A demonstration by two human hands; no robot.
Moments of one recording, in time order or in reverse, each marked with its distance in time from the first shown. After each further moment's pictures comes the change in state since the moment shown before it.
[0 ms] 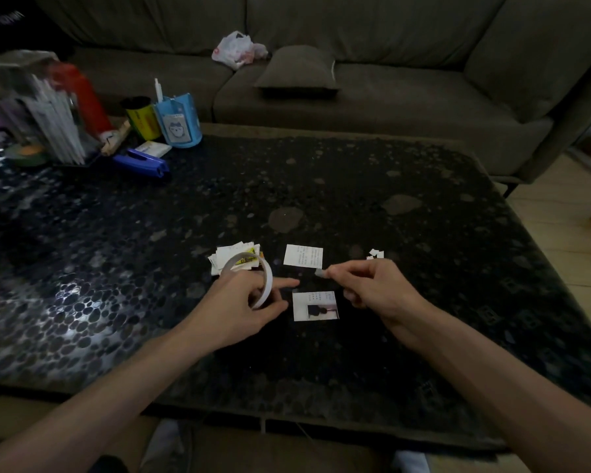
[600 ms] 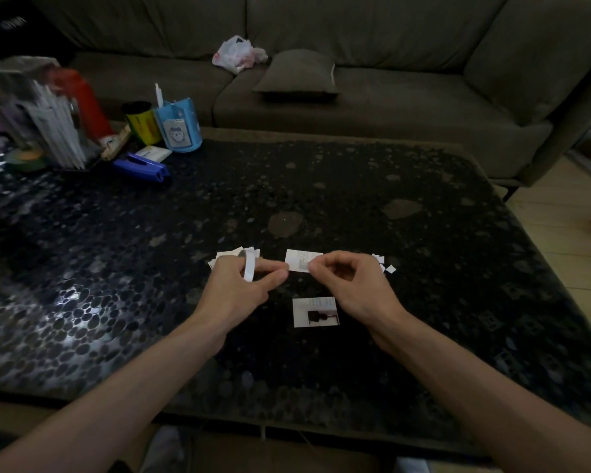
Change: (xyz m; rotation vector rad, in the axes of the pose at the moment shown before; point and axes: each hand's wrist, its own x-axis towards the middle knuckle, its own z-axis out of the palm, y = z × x) left_hand 0.018 0.012 0.000 -0.524 0.265 -0.408; right_hand 0.000 -0.008 0.024 -0.019 0.041 -0.317
